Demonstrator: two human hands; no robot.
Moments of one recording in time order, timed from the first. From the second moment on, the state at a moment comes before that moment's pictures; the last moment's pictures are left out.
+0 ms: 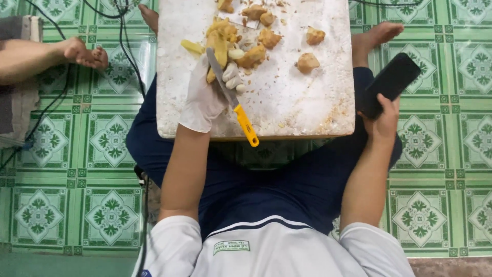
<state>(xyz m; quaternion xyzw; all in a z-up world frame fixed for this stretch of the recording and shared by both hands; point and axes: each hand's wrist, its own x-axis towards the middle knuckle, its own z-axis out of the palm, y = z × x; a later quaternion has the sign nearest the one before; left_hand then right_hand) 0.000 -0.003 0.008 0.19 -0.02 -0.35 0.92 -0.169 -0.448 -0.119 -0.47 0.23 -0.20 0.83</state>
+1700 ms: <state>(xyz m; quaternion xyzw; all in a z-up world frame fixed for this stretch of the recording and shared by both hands) 0.005 0.004 0.004 0.21 -0.04 -0.37 0.90 -0.134 -0.439 -0.167 -0.48 0.19 -0.21 0.83</state>
